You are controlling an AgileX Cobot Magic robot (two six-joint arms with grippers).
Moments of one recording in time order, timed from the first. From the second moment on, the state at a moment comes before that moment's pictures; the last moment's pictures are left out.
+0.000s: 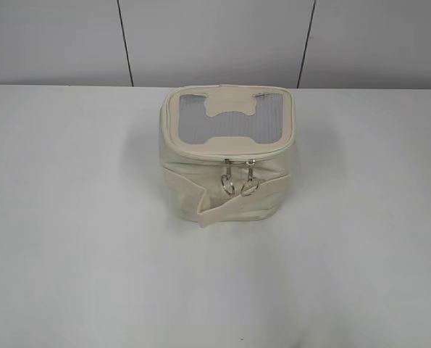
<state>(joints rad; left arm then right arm) -0.70 0.29 -0.81 0.14 1.05 -0.27 0.28 0.25 -0.54 0.16 1.15 -0.13</state>
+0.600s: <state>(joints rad) -0.70 -0.01 -0.53 0.02 1.06 -0.08 0.28 0.14 -0.51 0.16 1.07 -0.16</state>
